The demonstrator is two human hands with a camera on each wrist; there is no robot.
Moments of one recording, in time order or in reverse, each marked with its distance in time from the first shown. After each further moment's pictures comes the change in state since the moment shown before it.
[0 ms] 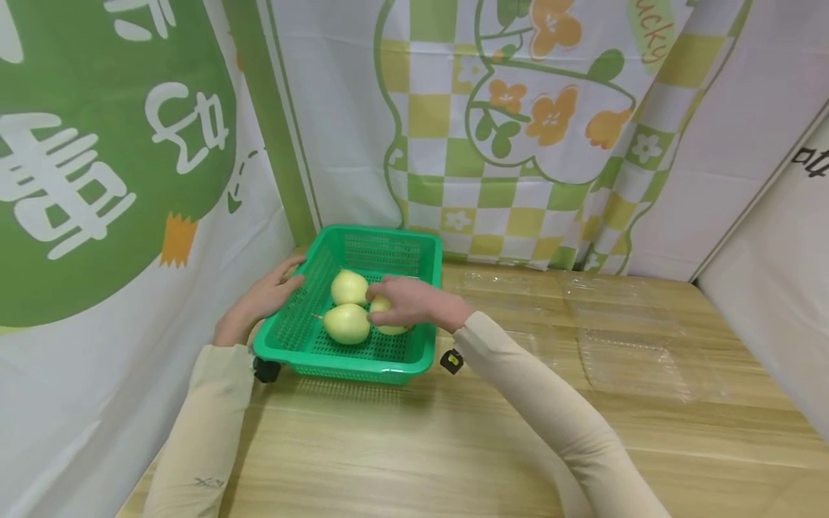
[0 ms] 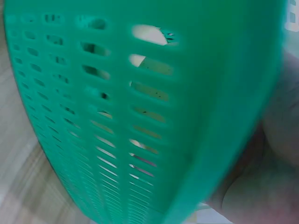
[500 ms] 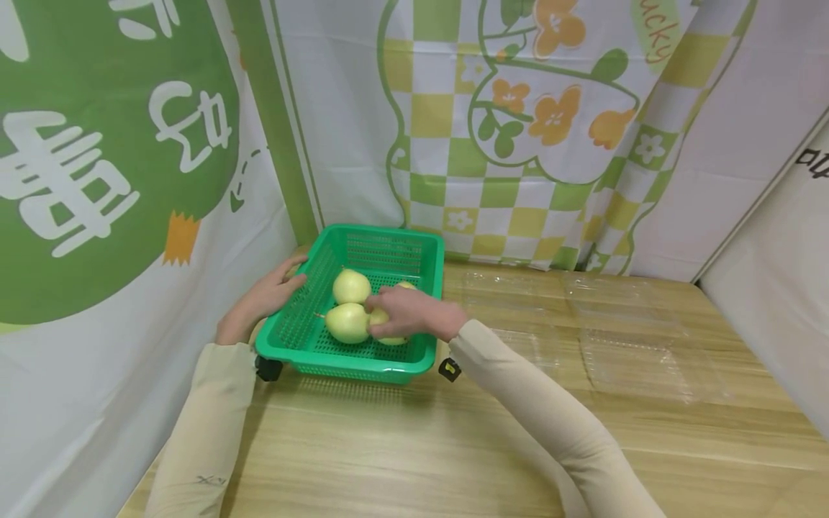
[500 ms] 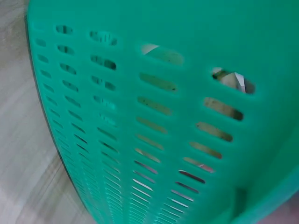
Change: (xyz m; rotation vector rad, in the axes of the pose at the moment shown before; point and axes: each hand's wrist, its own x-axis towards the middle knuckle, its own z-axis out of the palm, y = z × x) left_hand 0.001 -0.001 0.000 -0.032 -0.005 0.014; right_hand 0.006 -0.003 0.020 -0.097 -0.024 -0.028
